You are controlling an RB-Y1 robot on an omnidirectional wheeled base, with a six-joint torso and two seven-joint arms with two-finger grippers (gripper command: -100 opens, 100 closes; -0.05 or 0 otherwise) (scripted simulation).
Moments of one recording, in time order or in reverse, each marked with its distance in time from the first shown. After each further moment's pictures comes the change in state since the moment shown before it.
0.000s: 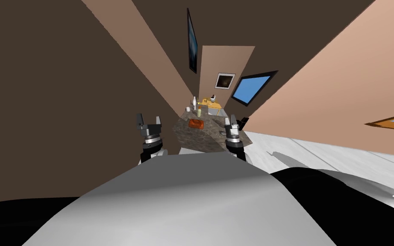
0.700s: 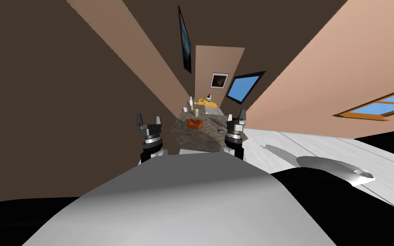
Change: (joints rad) left arm 0.000 0.000 0.000 0.000 0.000 0.000 0.000; right arm -0.099 0.180 -0.013 -0.003 -0.082 0.033 -0.072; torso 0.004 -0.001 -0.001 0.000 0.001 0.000
